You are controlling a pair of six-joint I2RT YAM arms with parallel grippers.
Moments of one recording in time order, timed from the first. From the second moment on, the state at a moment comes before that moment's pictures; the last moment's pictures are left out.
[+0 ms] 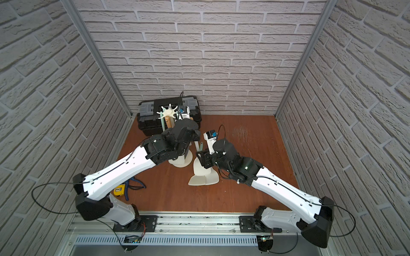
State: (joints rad) left arm -1.01 1.52 1.68 -0.68 -0.74 -0.60; right arm 0.84 1.18 1.14 -0.48 0.12 0.42
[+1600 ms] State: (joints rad) left arm -0.87 1.24 1.42 -0.68 -0.49 -0.53; right arm 0.37 1.40 1.38 -0.87 0.09 0.20
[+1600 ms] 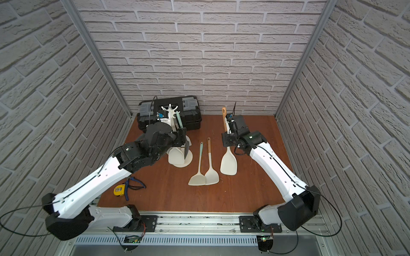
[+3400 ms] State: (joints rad) left arm -0.72 1.08 1.11 -0.40 0.07 -0.36; right arm 0.23 2.00 1.31 -0.59 -0.33 0.24
